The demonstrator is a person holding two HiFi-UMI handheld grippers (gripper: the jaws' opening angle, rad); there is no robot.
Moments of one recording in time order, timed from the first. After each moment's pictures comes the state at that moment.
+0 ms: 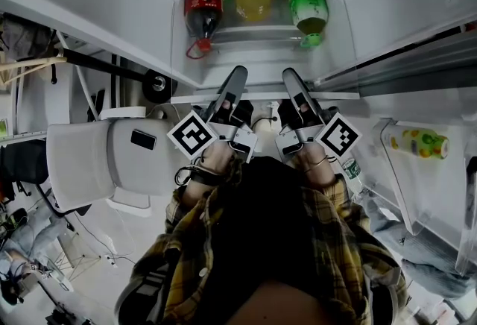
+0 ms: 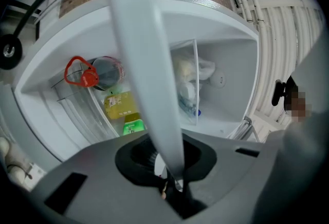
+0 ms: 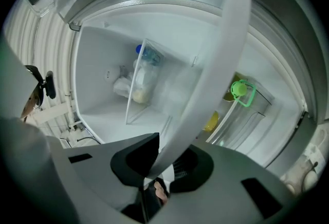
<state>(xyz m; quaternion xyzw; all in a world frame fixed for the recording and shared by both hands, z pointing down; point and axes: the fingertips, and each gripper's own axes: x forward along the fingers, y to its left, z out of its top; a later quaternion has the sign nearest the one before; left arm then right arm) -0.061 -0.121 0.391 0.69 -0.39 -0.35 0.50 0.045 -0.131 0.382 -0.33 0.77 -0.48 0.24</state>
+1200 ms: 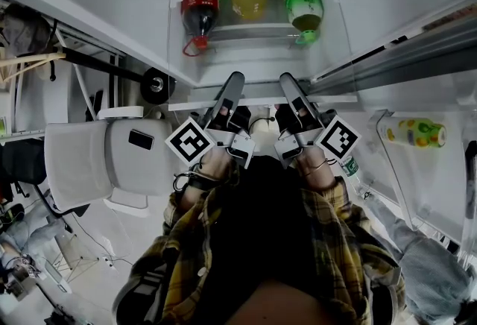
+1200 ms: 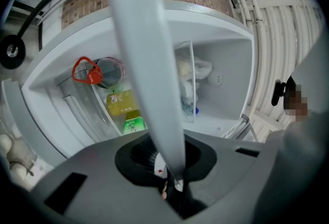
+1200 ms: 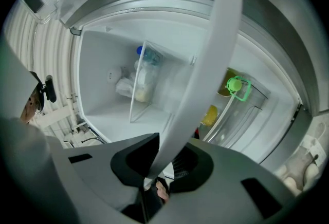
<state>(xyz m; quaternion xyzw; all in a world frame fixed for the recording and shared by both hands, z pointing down) -0.055 -0.096 0.388 0.69 -0.40 -0.35 0.50 0.050 -0.109 0.380 -0.31 0.77 -0.50 0.25</state>
